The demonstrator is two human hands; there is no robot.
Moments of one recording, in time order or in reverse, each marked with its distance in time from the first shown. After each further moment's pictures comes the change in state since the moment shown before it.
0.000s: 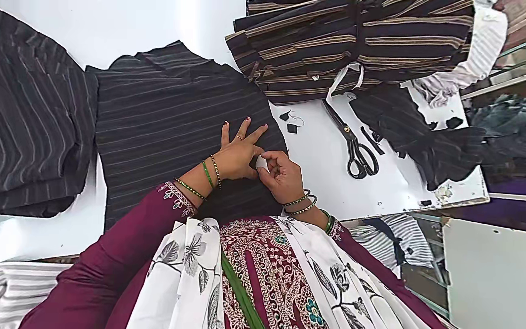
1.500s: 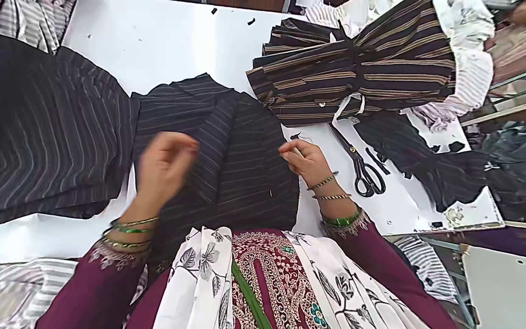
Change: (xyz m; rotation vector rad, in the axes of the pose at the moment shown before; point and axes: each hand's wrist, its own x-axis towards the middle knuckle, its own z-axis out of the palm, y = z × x) left_hand -0.133 -0.066 -0.026 -0.372 0.944 0.015; right_hand 0.067 -0.022 -0.040 0.323 -0.184 0.208
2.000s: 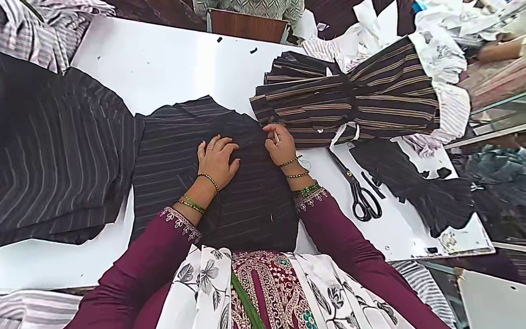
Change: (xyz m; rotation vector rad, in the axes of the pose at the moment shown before) left_hand 0.075 -0.032 0.095 0.472 -0.298 -0.090; right_hand 0.116 0.026 0.029 -0.483 0.162 -0.315
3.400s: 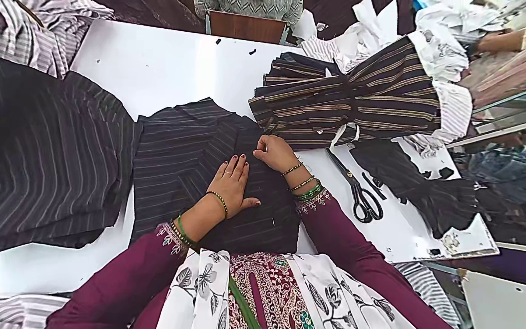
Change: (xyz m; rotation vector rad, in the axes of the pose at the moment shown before) left_hand -0.029 0.047 -0.013 0.374 -0.629 0.071; right_hand 0.009 -0.046 -0.016 -0.357 -0.490 0.297
